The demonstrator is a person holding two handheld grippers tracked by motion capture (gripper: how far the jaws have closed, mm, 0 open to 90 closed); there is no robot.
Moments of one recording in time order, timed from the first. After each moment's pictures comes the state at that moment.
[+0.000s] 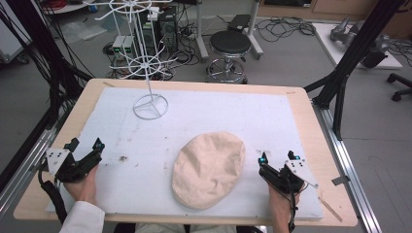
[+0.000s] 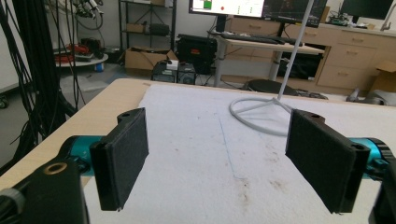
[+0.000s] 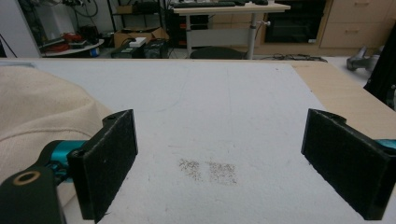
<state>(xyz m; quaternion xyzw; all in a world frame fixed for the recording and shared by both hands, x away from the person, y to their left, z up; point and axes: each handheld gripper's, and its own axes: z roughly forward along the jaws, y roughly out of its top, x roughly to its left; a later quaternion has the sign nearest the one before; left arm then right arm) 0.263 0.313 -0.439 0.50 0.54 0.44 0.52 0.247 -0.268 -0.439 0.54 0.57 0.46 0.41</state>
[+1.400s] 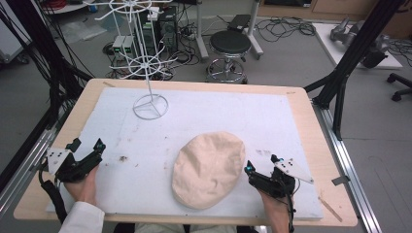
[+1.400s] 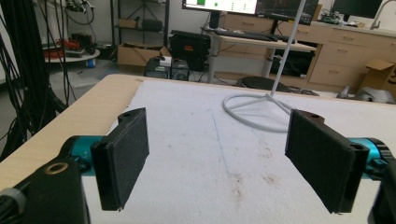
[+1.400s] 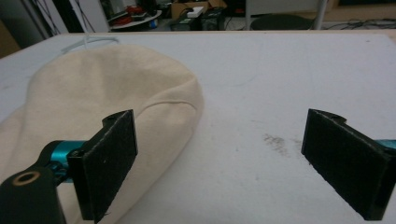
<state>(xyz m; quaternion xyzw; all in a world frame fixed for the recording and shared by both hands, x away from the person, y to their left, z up) 0.264 0.312 -0.441 0.51 0.53 0.42 0.52 0.235 -0.244 -0.423 0.51 0.64 0.49 0.29</state>
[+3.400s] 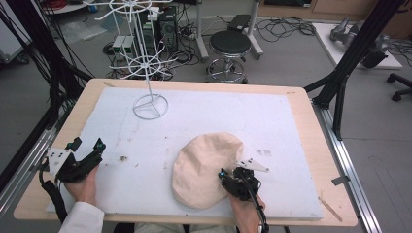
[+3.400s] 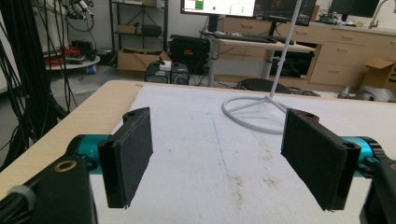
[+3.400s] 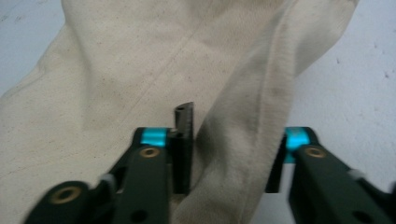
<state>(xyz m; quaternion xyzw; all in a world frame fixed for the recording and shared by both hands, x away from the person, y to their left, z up) 0.264 0.311 -0.440 0.52 0.52 0.43 0.52 0.242 -0.159 -0.438 0.57 0.70 0.40 0.18</state>
